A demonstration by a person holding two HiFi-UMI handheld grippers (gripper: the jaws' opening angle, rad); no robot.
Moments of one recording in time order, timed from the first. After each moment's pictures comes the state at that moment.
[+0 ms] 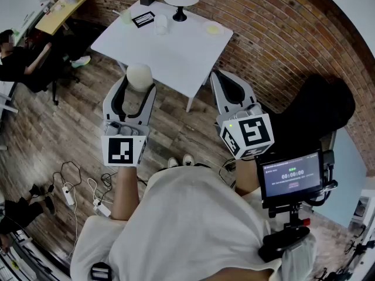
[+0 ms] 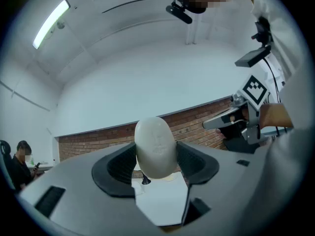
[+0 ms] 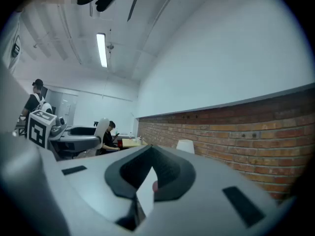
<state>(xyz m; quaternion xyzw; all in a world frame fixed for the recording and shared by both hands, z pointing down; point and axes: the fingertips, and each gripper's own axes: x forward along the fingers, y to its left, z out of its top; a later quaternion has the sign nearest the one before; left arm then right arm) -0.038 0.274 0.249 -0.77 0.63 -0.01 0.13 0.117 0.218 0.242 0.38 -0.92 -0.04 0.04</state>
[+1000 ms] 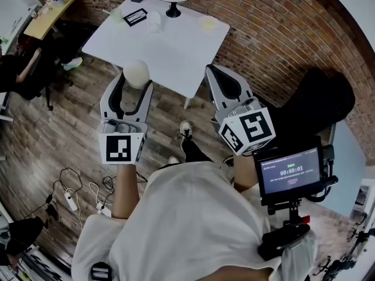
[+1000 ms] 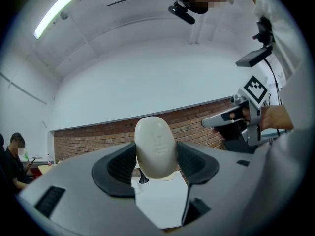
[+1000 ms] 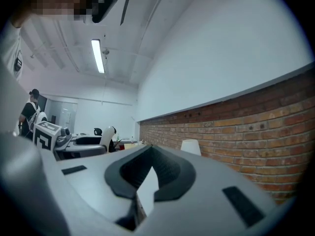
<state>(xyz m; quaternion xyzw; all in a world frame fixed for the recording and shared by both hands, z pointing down) -0.050 0.241 0.259 -0.78 0.62 -0.01 0.12 0.099 0.197 0.243 0.37 -0.93 -0.02 0.01</state>
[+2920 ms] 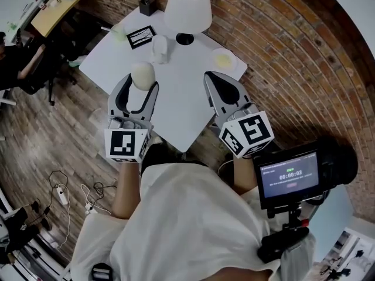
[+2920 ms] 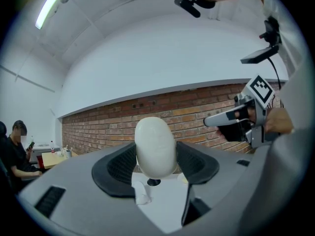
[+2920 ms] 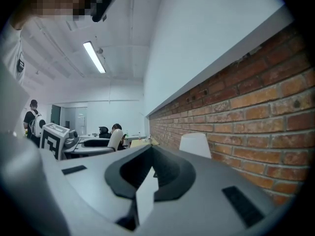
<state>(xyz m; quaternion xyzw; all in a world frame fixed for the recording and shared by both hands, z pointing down) -0.087 -0.044 0.307 -0.73 0.68 -0.04 0.04 0.049 -0.097 0.284 0.27 -0.96 0.03 0.03</state>
